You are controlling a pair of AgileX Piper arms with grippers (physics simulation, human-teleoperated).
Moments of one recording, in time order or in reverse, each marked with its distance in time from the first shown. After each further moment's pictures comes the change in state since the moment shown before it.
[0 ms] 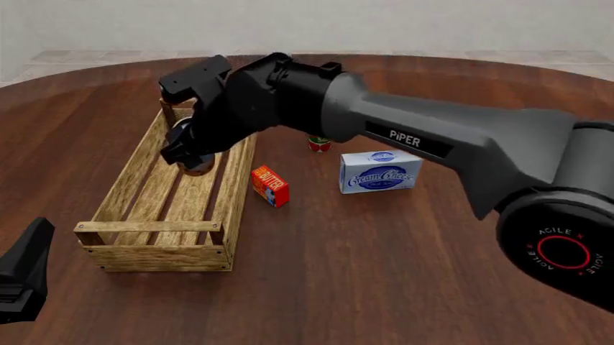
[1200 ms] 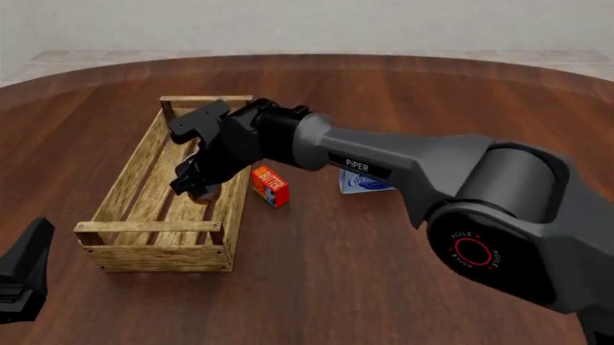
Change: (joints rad) left arm 0.000 0.000 0.000 0.000 0.000; right arm -0.010 0.168 -0.052 -0.015 0.023
